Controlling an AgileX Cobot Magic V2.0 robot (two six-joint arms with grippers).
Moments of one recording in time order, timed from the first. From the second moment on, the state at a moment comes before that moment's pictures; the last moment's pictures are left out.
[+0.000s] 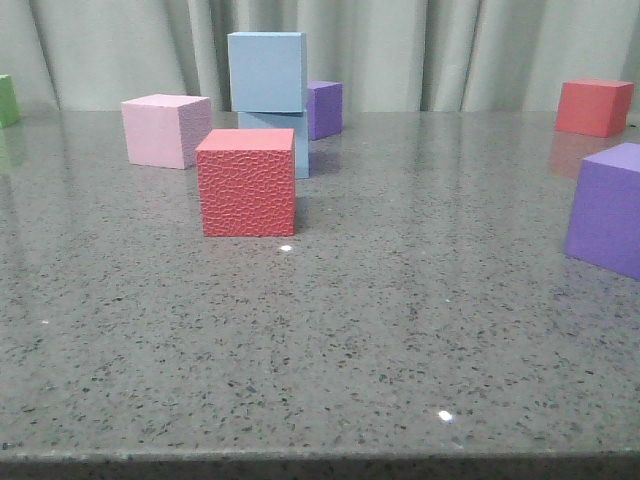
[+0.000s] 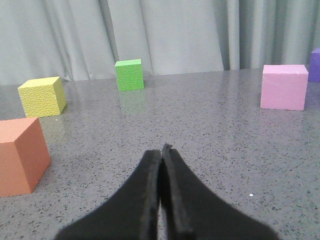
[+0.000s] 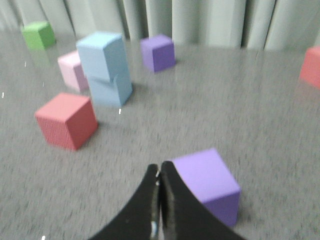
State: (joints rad) left arm 0.08 0.00 0.00 0.01 0.08 0.03; right arm 0.47 0.30 -0.46 -0.13 0.40 0.25
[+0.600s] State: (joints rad) left arm 0.08 0.00 0.00 0.01 0.08 0.03; right arm 0.13 0.16 -0.14 -0.11 0.02 0.13
